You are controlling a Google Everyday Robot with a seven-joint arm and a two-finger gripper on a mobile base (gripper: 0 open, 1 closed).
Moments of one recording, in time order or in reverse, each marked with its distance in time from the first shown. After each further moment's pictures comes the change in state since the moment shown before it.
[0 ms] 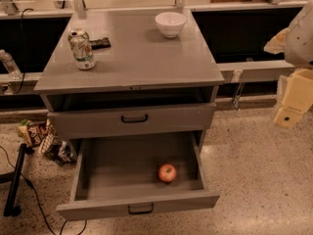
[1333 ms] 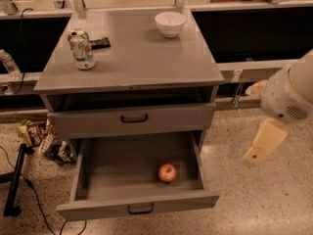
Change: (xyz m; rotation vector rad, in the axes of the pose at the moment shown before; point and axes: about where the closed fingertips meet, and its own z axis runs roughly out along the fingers) arm 0.003 0.036 0.090 -0.085 -0.159 0.106
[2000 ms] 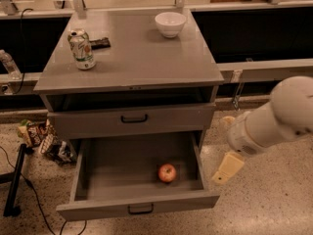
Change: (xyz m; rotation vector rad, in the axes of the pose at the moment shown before) arm 0.021 0.005 0.135 0.003 -0.065 0.005
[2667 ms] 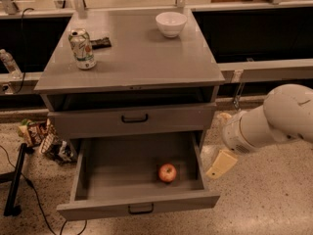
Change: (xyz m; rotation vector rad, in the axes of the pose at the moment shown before) arm -0.007 -0.017 0.017 0.083 -0.034 -0.007
